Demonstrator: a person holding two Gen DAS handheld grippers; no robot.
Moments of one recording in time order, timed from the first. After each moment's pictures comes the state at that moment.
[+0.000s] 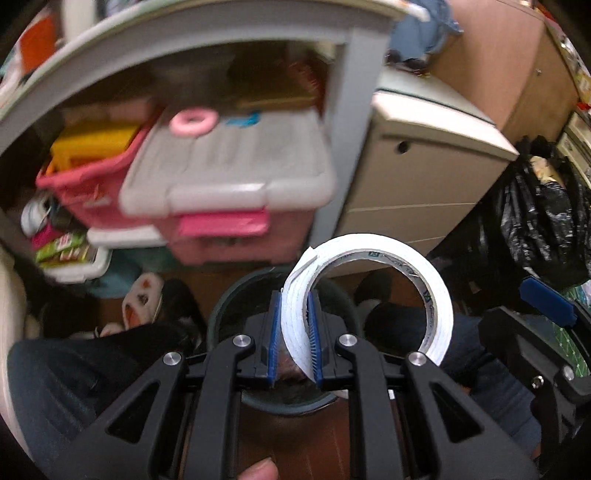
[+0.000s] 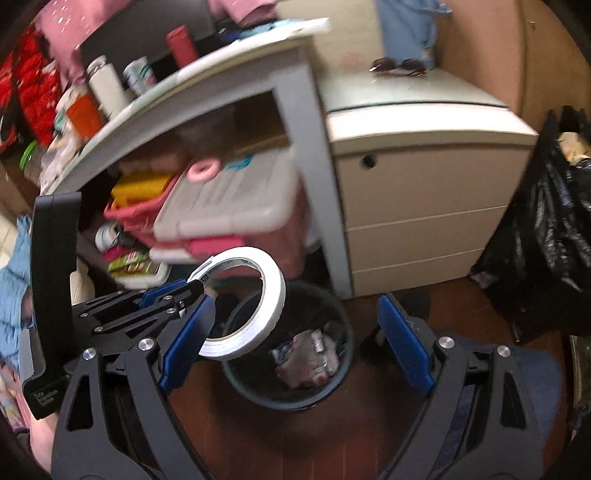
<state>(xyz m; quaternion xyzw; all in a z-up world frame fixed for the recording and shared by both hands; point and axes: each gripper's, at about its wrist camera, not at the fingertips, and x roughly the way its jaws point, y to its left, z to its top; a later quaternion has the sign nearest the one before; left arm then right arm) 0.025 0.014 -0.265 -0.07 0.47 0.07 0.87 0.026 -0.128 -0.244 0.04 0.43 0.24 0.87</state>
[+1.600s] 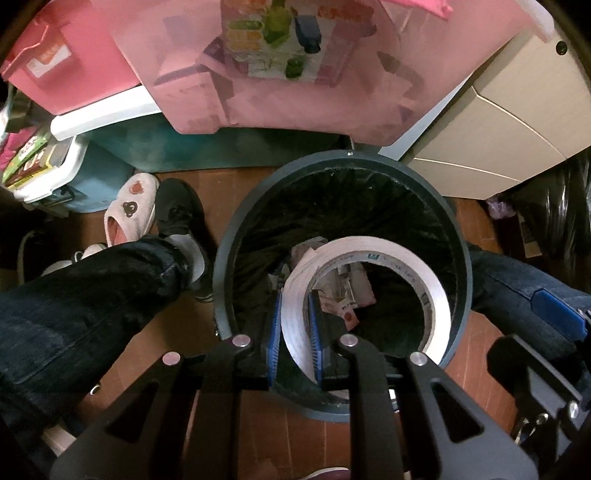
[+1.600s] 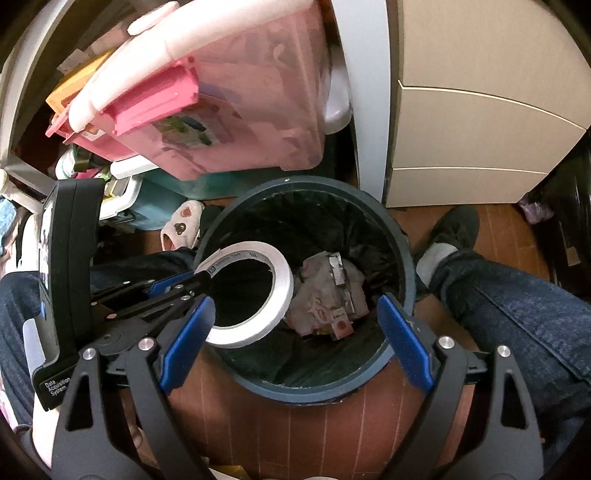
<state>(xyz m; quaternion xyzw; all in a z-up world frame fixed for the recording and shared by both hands) 0.068 0.088 -0.460 -0.12 0.62 0.10 0.77 0.092 -0.054 -0.414 0.01 0.59 0.23 0.78</state>
